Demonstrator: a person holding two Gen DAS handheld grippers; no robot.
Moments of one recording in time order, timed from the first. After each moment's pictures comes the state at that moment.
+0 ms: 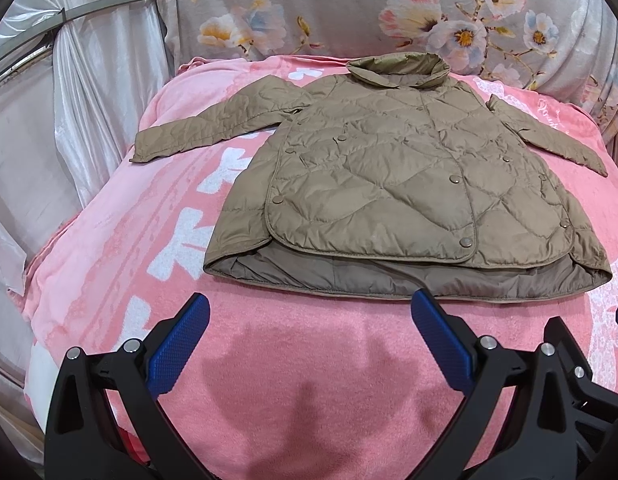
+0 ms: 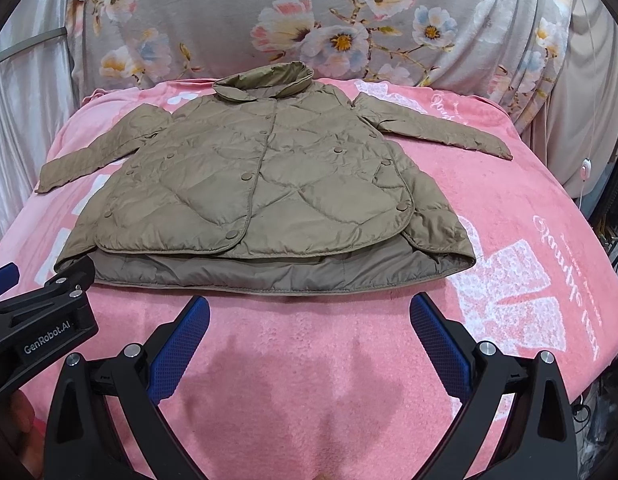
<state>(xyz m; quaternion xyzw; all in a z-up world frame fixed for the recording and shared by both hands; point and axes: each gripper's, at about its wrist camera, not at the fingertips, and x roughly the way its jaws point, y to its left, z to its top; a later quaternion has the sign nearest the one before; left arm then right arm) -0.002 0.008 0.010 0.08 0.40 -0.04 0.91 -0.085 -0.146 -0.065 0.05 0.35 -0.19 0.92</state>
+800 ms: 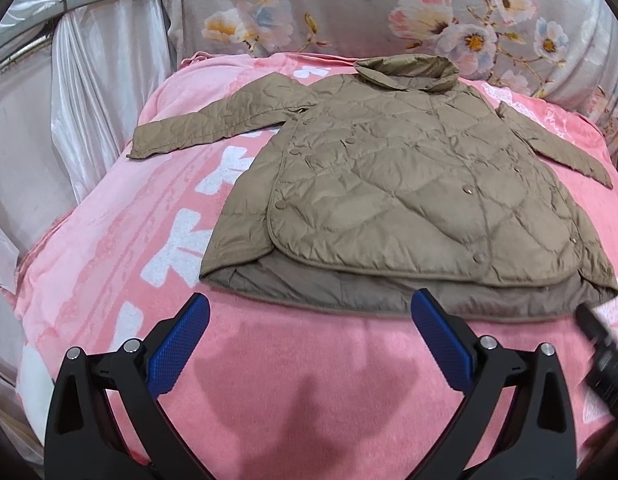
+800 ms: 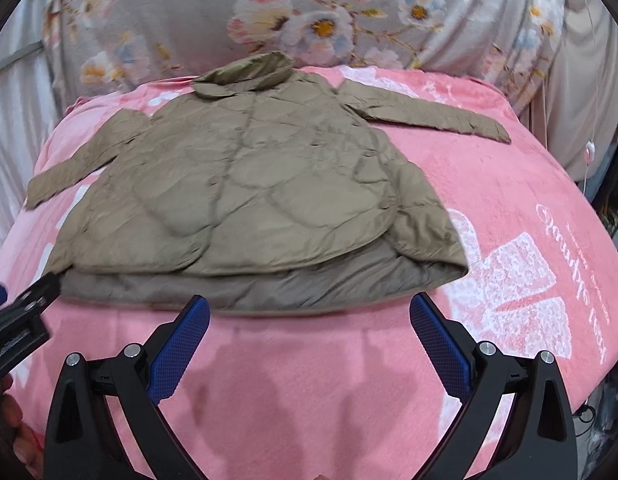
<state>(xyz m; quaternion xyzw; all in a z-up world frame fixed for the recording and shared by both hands) 0.027 0.013 -0.005 0.06 0.39 -0.04 0.92 -0.063 -0.199 -0.068 0.10 0.36 -0.19 0.91</state>
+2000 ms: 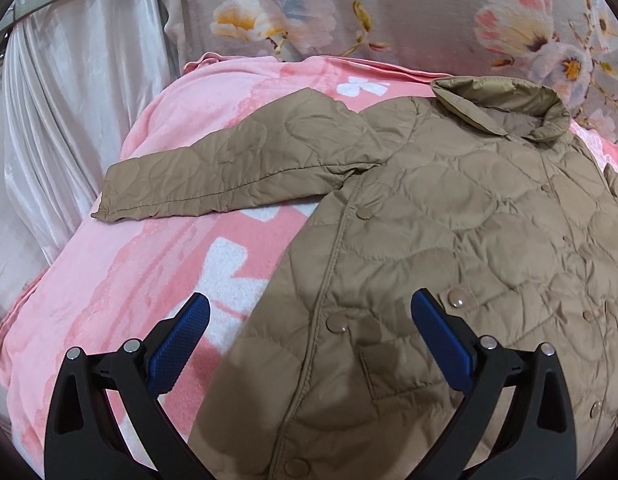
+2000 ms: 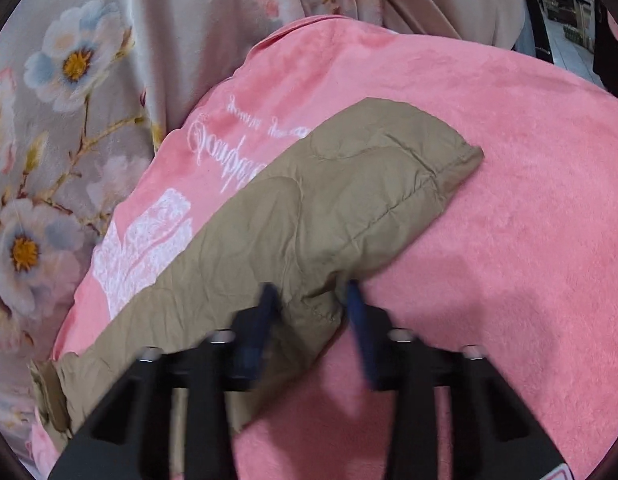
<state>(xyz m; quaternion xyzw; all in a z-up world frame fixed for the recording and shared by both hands) 0.261 0.012 -0.033 0.06 0.39 0.04 0.92 0.165 -0.667 -0.106 0.43 0.24 -0.36 0.80</state>
